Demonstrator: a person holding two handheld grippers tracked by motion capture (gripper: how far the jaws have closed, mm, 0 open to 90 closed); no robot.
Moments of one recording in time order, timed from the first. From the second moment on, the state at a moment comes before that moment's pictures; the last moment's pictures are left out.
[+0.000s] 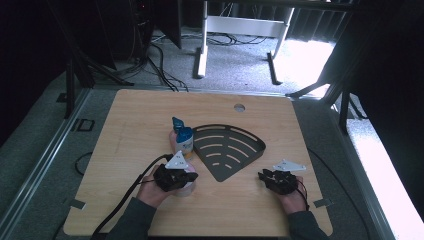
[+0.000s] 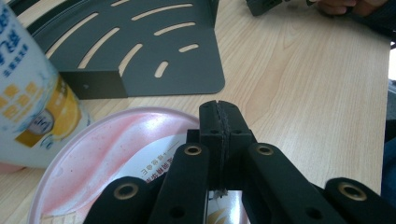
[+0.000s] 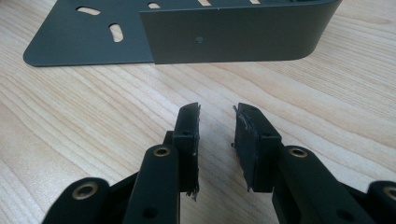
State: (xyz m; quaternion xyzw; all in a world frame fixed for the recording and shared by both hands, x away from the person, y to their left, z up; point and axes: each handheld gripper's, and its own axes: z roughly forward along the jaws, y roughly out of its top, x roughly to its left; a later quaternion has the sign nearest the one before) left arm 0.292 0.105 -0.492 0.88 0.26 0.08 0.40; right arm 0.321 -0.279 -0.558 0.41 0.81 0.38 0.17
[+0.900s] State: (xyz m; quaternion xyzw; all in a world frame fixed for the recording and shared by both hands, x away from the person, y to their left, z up) left arm 0.285 0.055 -0.490 0.89 0.21 0.06 0.40; right arm 0.325 -0.276 -0.558 0.40 0.81 0.39 0.16
